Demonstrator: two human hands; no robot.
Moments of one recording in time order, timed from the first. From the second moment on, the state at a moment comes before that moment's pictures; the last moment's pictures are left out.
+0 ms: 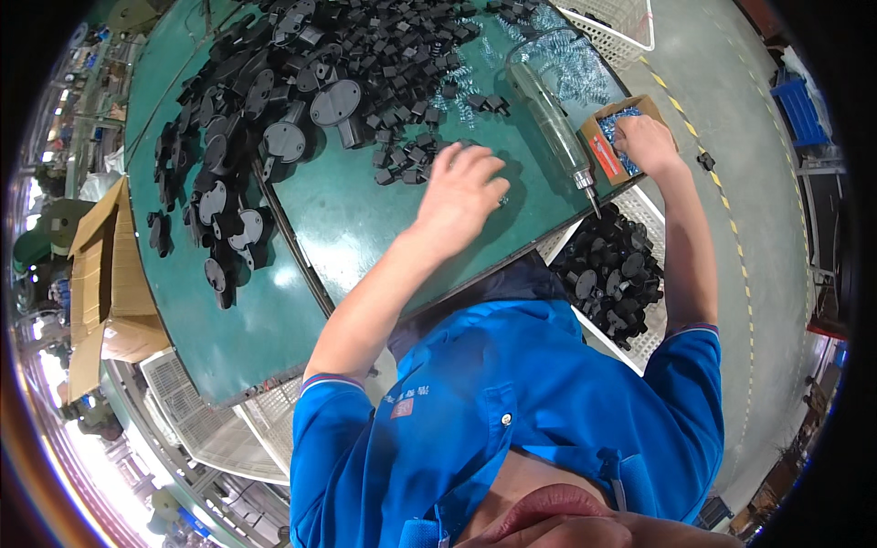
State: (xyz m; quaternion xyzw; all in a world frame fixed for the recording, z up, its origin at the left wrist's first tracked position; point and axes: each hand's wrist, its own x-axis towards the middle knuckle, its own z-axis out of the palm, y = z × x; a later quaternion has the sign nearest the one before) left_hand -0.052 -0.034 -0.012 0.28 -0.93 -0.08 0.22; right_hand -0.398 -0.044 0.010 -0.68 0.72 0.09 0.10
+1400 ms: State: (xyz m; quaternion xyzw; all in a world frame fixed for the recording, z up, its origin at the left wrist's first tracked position) left_hand -0.210 -0.069 0.001 0.11 -0.95 -0.06 0.27; right_hand -0.359 0.127 -0.062 -0.24 0.60 -0.65 0.38
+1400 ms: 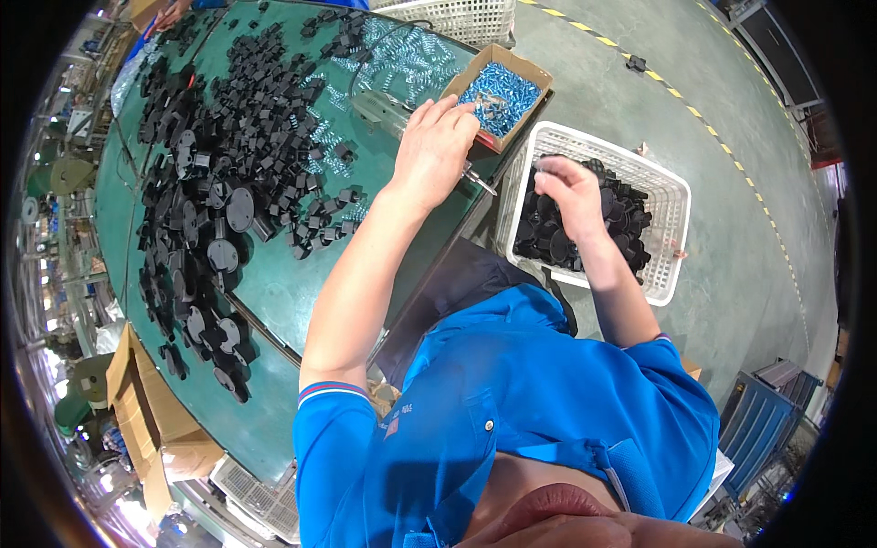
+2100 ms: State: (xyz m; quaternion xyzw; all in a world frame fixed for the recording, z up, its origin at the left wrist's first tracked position) left_hand -0.163 -0.061 -0.027 0.16 -0.93 -0.17 0.27; right_hand -0.281 0.110 -0.081 -0.36 0.66 -0.63 0.20
